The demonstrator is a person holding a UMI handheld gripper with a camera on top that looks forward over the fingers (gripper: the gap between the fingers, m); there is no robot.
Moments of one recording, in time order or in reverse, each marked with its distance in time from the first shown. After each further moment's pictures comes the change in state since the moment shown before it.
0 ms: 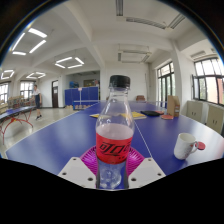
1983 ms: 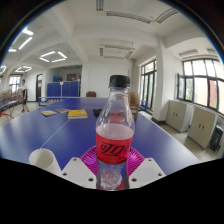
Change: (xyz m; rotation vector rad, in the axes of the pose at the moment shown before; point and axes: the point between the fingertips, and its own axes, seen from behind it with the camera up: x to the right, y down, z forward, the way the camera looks) arm 0.481 -0.020 0.047 -0.051 0.171 -0.045
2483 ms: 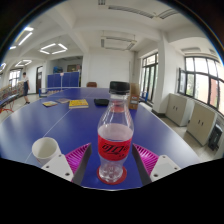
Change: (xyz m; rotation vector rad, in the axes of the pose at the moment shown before) arm -0.001 0.016 -0.019 -0.108 -0.002 -0.018
